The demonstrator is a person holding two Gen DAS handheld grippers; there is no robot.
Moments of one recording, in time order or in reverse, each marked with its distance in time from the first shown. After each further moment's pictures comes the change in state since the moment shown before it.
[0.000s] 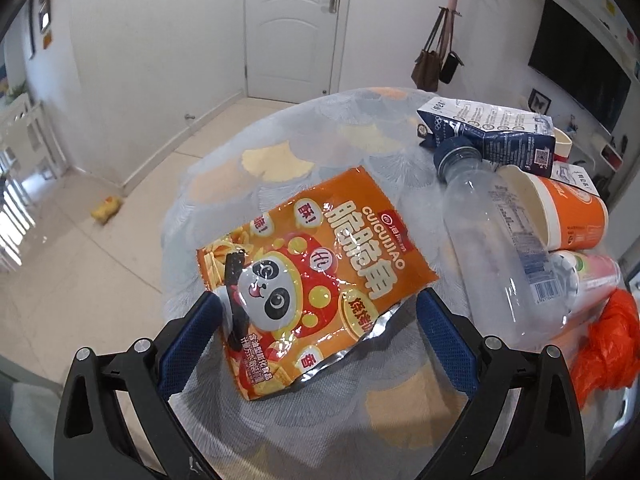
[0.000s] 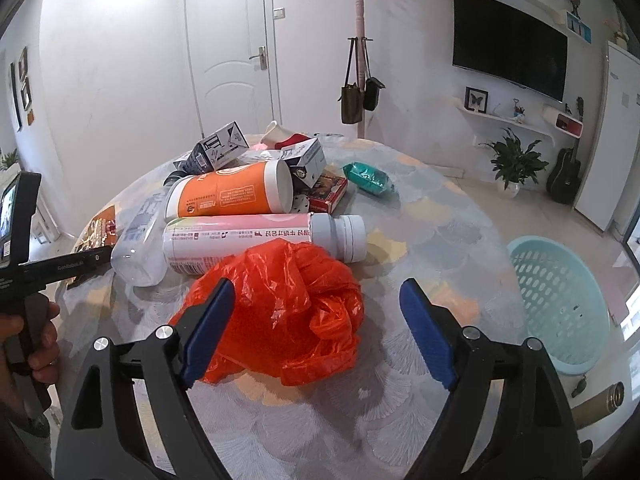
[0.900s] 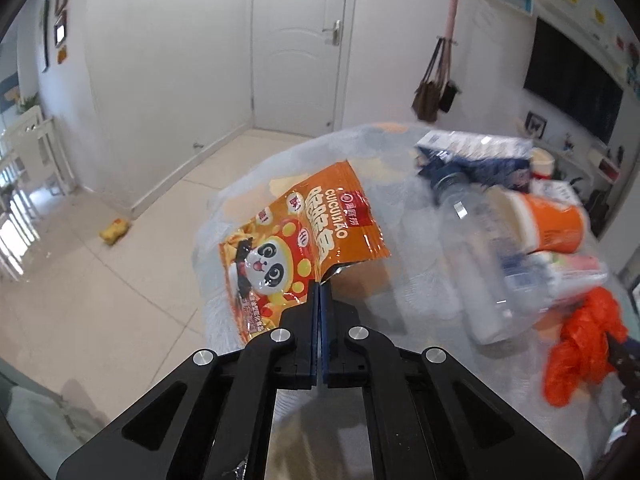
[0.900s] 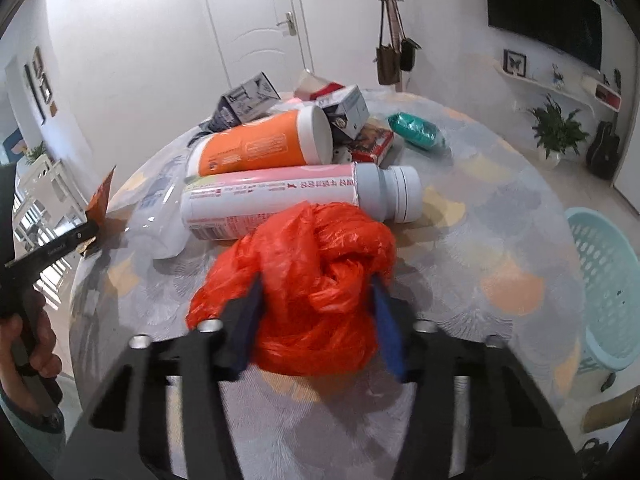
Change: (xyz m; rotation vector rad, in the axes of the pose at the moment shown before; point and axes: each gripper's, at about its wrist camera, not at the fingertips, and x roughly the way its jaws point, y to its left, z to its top) left arm -0.042 0.008 -0.012 -0.003 -0.140 -0.010; right arm 0.028 0.006 -0.007 -0.003 0.131 0.156
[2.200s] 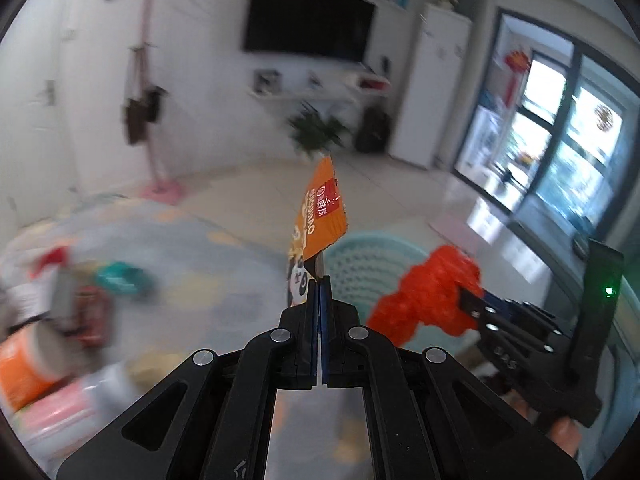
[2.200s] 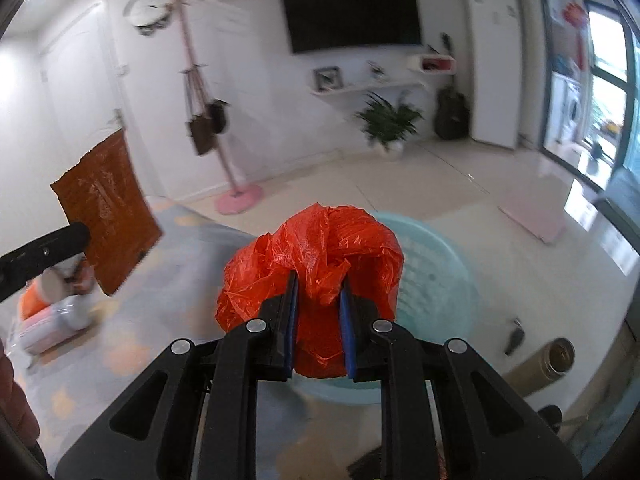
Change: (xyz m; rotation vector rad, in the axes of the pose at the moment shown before) left arm -0.014 -0.421 -0.016 0.543 0.092 -0.732; right arm -0.113 -0.269 -0.032 0.417 -0.184 -0.439
